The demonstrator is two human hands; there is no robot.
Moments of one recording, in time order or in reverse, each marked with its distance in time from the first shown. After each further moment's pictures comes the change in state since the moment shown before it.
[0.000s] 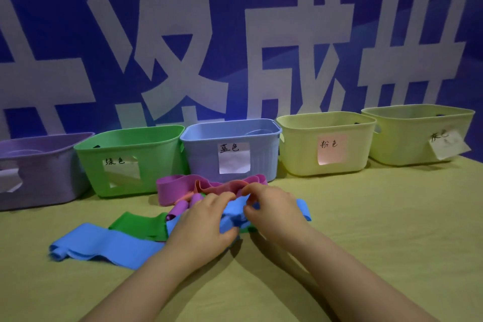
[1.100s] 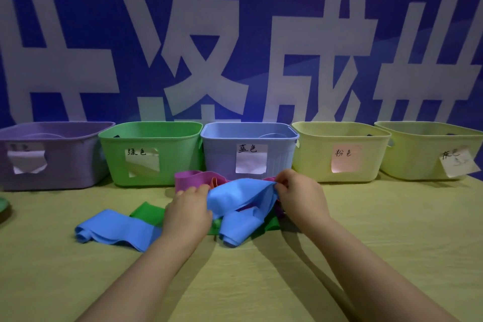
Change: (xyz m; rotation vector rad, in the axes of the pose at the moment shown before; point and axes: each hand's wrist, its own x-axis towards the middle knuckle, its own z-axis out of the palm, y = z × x) left_hand -0.003 -0.037 -0.020 0.169 0.048 -0.367; right_hand 0.019 0.005 -0.007 -0.078 0.203 0.155
